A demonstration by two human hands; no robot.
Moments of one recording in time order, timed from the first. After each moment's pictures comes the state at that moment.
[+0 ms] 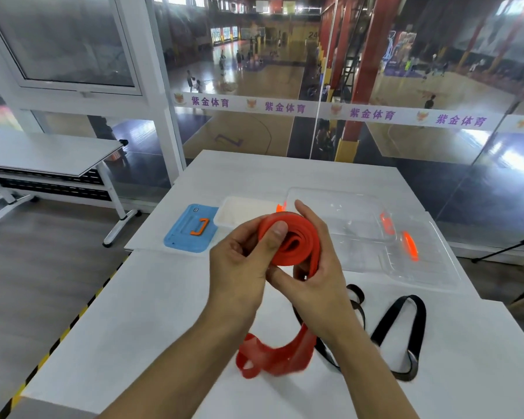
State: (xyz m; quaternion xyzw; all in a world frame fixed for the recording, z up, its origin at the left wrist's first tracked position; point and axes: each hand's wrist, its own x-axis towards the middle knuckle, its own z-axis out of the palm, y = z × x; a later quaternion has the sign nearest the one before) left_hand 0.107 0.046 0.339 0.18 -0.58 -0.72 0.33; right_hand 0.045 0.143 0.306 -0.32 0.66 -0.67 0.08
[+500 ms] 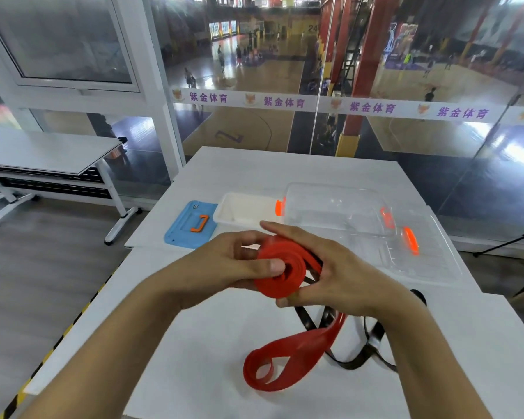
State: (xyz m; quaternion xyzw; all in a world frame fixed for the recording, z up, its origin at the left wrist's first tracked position) left_hand 0.120 -0.011 0.352 0.10 -0.75 -0.65 -0.05; right_hand 0.002 0.175 0.338 -0.51 0.75 -0.37 0.21
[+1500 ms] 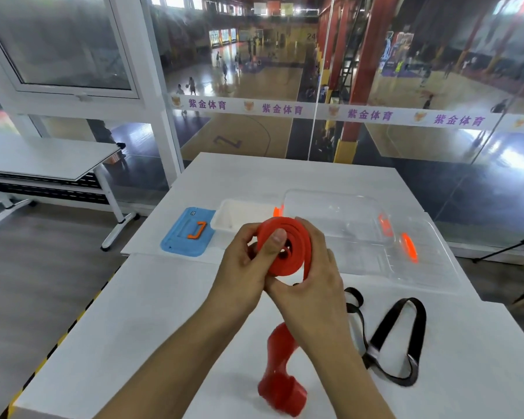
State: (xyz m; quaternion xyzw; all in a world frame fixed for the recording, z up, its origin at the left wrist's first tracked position) left_hand 0.088 0.034 0.322 0.17 -0.65 -0.70 0.24; right_hand 0.049 0.137 0.296 -0.24 0.80 -0.55 -0.03
